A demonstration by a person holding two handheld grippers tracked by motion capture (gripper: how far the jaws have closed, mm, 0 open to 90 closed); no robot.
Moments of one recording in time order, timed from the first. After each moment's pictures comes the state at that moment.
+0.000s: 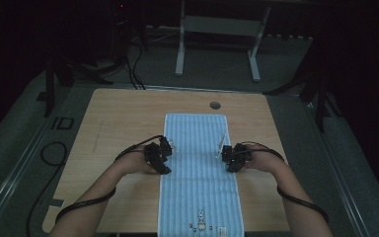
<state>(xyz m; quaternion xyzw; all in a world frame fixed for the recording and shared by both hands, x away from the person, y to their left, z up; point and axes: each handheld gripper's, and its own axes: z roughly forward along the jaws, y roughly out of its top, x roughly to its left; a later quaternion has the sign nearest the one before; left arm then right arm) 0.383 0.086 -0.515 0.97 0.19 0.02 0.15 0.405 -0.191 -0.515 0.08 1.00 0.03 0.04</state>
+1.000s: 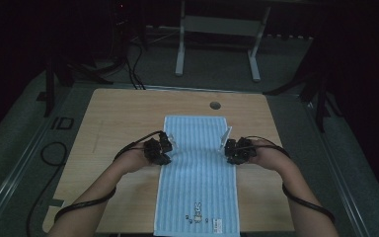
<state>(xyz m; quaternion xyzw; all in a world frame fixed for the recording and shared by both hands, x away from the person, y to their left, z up) 0.371 0.089 -0.481 0.96 0.19 0.06 0.19 0.393 -0.192 -0.470 0.09 0.99 0.06 0.07</state>
